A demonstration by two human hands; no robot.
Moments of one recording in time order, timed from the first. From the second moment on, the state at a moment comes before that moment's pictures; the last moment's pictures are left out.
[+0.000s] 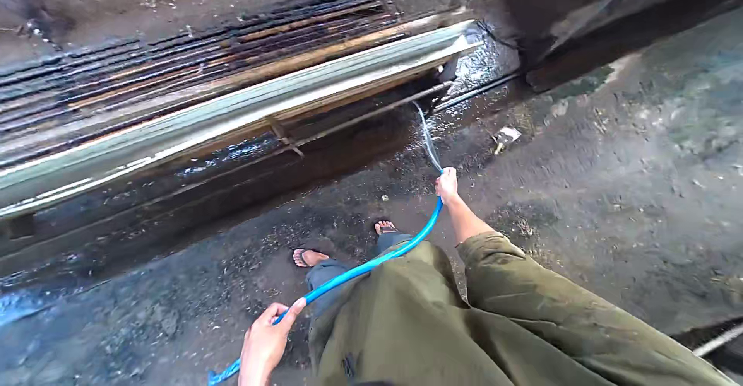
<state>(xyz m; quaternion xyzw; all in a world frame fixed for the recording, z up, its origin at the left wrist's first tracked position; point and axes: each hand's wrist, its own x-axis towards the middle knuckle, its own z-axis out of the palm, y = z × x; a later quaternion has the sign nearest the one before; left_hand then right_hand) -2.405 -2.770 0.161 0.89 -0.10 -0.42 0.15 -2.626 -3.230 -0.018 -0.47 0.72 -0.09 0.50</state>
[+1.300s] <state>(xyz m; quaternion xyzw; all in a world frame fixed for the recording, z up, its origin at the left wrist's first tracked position) -2.635 -2.679 0.171 0.89 -0.05 -0.38 0.26 -2.817 -3.151 0.019 -0.51 0.68 -0.07 0.52</state>
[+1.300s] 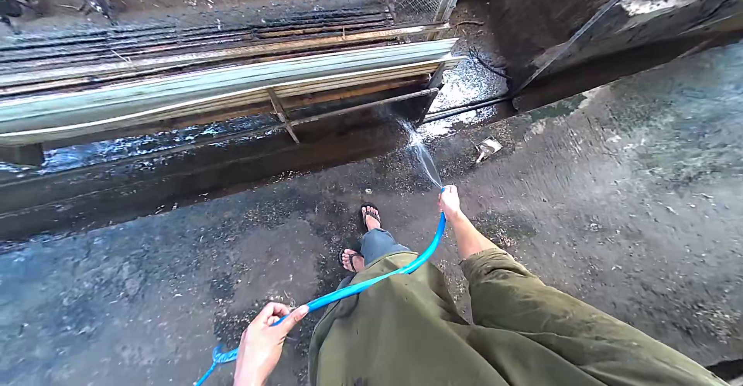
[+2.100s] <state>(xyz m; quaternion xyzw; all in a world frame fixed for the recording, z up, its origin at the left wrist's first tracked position) -2.638 -2.681 0.173 0.89 -0.04 -0.37 0.26 -2.807 -3.158 0.014 -0.51 0.67 -0.10 0.54</state>
